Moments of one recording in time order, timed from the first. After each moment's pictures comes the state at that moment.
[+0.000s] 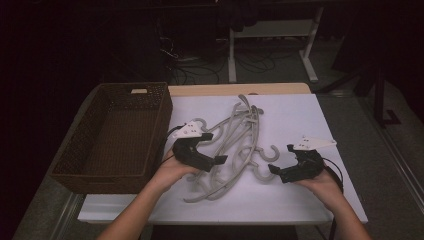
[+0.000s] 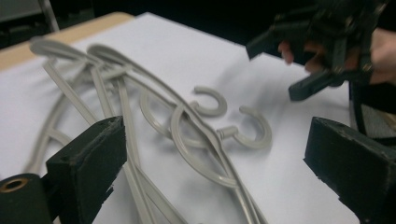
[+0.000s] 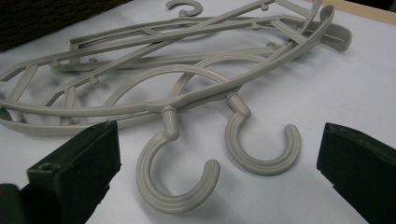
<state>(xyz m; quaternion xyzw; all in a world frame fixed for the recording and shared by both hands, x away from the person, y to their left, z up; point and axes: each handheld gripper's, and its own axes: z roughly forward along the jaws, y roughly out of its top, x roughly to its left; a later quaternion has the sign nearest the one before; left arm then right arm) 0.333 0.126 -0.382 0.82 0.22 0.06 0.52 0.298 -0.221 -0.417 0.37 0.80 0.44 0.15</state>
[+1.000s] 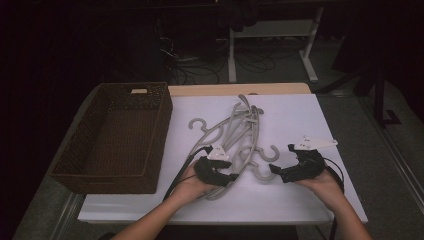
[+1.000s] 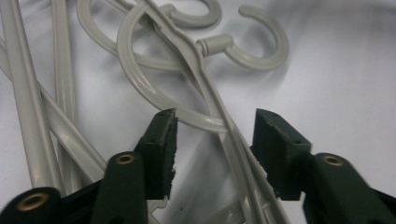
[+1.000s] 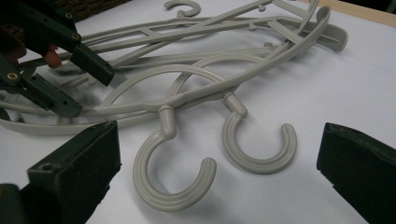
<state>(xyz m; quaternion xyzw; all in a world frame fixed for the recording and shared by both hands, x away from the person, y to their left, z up) 0.314 0.078 -0.438 0.89 0.22 0.06 0.39 0.298 -0.223 -0.417 0.37 0.80 0.44 0.16</state>
